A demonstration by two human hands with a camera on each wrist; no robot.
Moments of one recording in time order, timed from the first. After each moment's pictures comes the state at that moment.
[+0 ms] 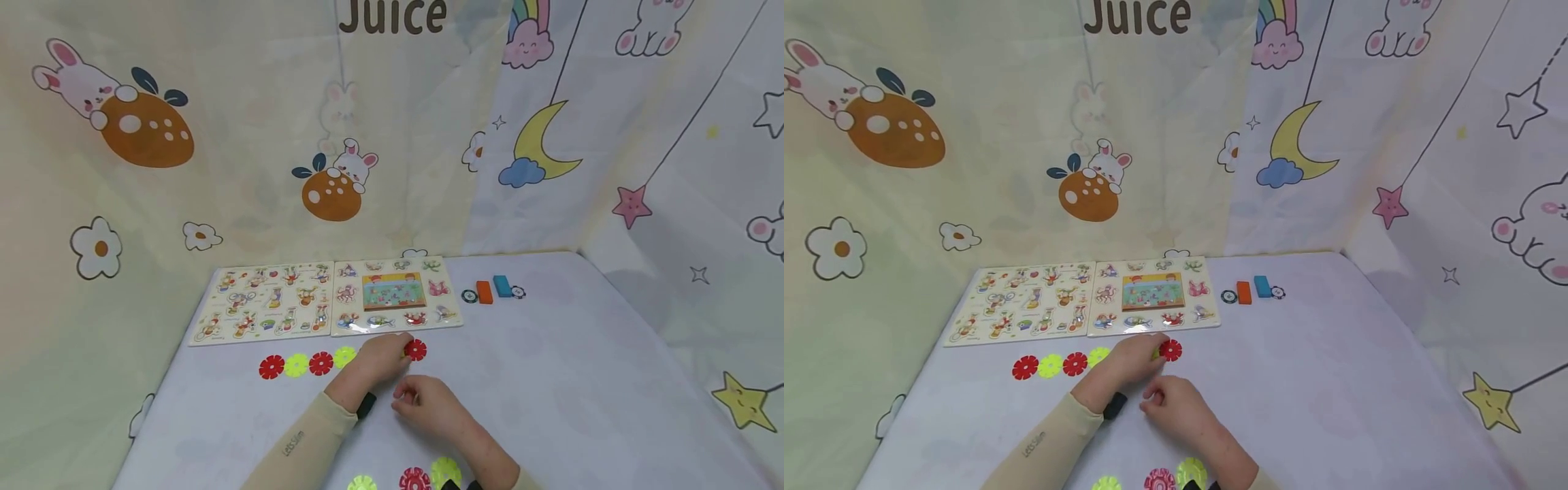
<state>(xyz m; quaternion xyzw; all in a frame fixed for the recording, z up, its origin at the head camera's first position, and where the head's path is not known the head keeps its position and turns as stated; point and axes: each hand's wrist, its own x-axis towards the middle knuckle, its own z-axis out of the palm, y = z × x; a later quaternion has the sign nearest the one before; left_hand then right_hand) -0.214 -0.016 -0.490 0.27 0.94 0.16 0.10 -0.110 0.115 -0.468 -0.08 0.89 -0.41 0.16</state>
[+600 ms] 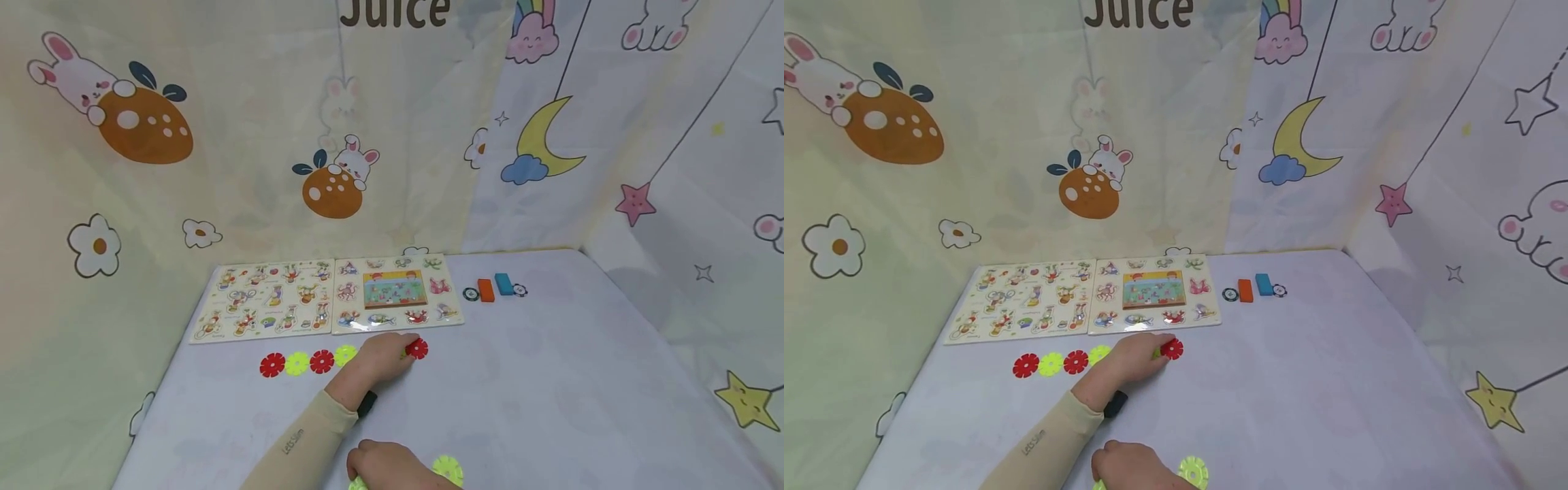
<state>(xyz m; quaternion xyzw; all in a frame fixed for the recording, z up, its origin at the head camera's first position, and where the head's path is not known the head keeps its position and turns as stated) -0.215 -0.017 -0.496 0.29 0.94 0.15 0.10 -0.056 0.043 -0.479 -0.31 0.90 -0.18 0.25</state>
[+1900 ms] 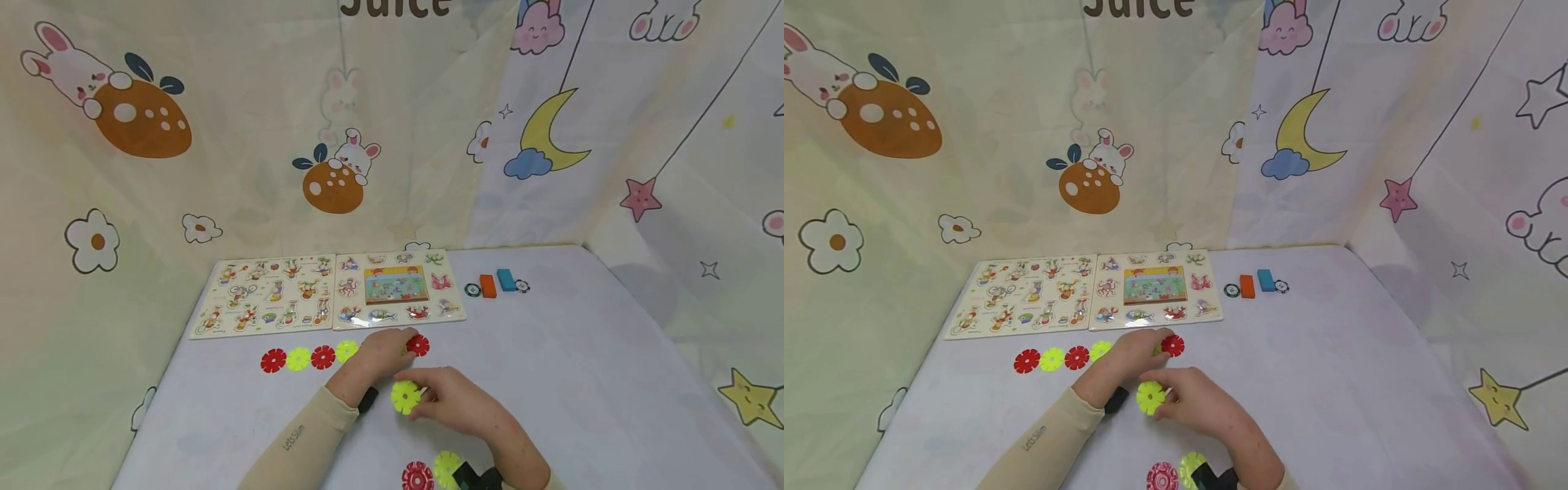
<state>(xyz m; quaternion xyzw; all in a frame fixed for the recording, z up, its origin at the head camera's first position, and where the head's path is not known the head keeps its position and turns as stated) -0.216 -0.017 -0.492 0.28 0.94 0.16 0.11 -0.106 0.139 -0.421 -0.18 0.86 -0.43 0.21</state>
